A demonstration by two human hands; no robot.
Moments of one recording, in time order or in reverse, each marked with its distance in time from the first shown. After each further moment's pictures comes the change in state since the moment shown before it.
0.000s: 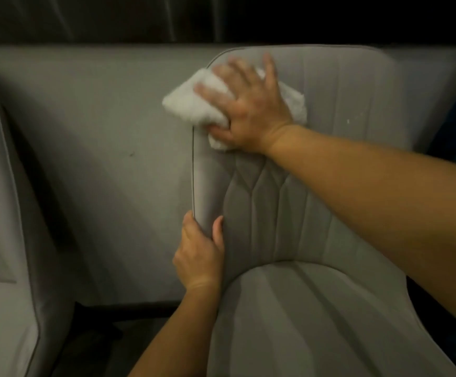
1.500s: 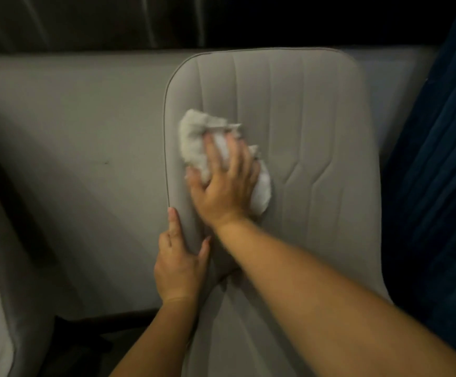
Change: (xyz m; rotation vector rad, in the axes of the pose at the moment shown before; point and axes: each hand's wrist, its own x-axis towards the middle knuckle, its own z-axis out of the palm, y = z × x) left_hand -0.008 -0.012 0.000 -0.003 -0.136 0.096; right_hand -0.083 -0.105 0.049 0.382 0.414 0.706
